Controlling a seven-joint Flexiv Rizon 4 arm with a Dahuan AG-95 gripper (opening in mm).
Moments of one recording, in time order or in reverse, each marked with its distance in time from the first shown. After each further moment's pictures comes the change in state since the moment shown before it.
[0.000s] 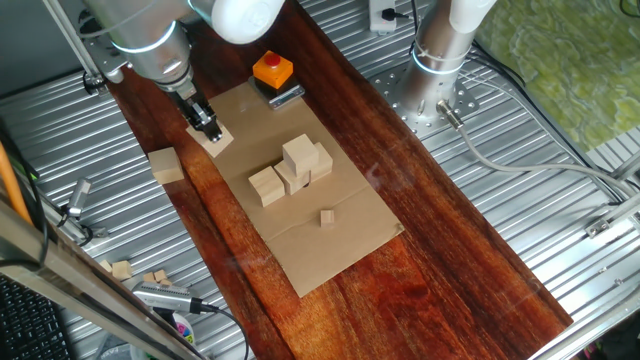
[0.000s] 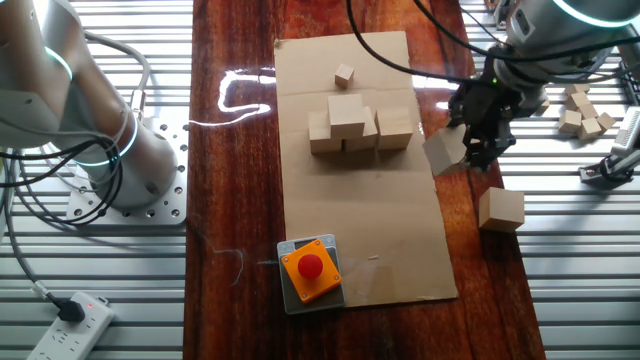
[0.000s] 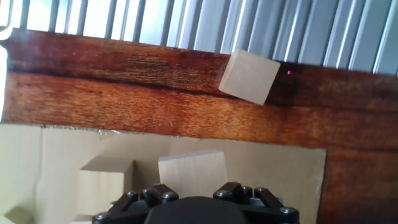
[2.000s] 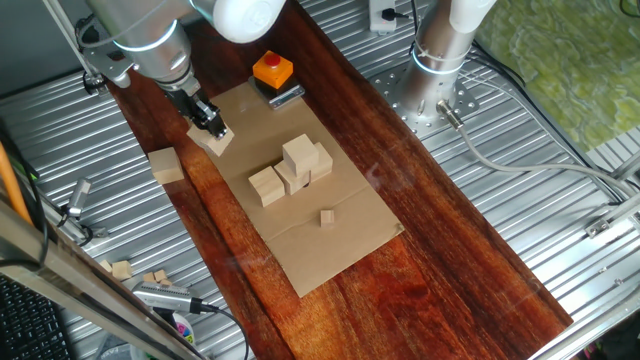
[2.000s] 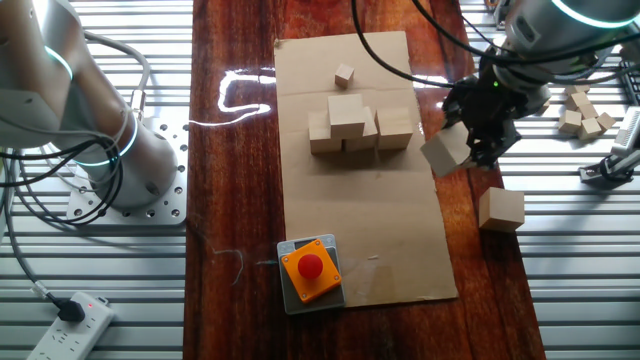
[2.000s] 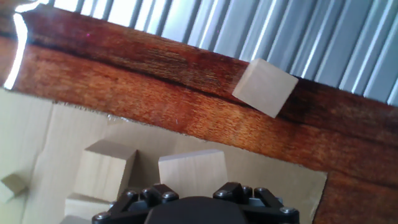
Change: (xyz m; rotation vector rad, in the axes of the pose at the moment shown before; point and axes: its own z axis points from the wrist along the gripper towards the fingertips) arm 0.001 0.000 0.000 0.003 -0.005 -0.272
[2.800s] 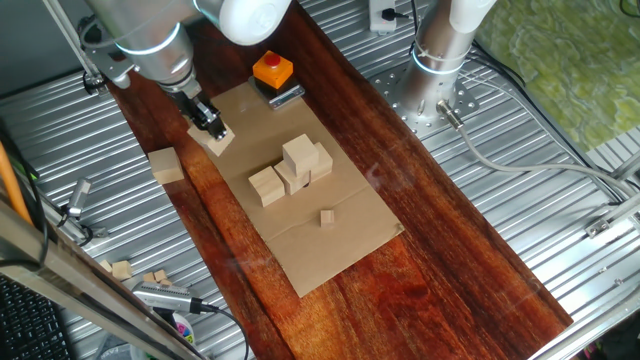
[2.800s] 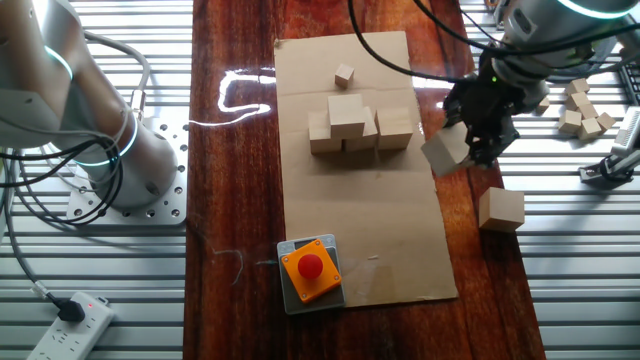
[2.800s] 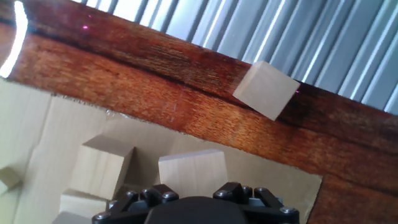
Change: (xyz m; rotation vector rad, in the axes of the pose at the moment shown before) arm 0.004 0.007 -0.006 0.001 0.014 0.160
